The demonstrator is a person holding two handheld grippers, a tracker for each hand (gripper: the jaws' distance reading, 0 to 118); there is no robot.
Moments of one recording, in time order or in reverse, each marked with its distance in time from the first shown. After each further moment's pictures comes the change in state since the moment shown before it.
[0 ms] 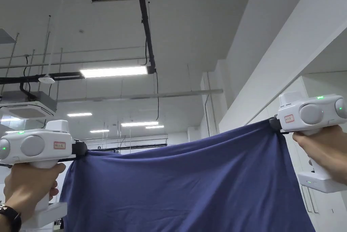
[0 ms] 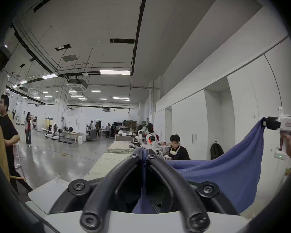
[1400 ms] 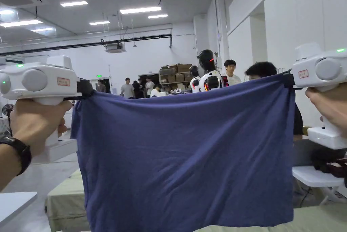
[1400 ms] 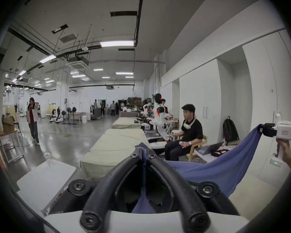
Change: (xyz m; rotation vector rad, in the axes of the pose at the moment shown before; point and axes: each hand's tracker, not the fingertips) left arm -0.030 -0.221 -0.205 -0.244 0.041 -0.005; right arm -0.054 -0.278 -0.238 -0.266 0.016 -0.012
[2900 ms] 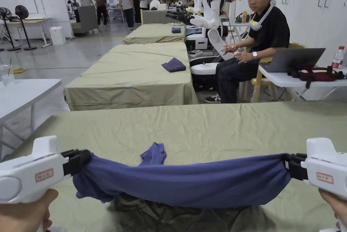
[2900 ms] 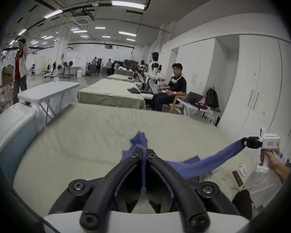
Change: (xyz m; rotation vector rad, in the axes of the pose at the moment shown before) left arm 0.001 -0.362 0.382 -0.345 -0.097 0.197; right arm -0.011 -0.374 0.357 -0.438 0.256 -0.052
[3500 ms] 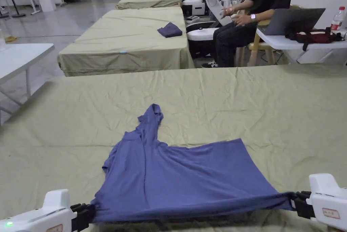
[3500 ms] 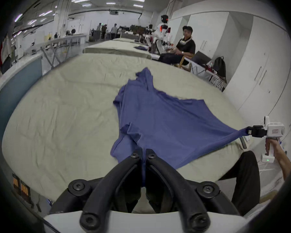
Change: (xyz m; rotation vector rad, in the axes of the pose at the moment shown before) left arm -0.009 -0.179 0.024 -0.354 0.043 0.061; right arm 0.012 -0.157 0.013 -0.329 0.021 -0.055
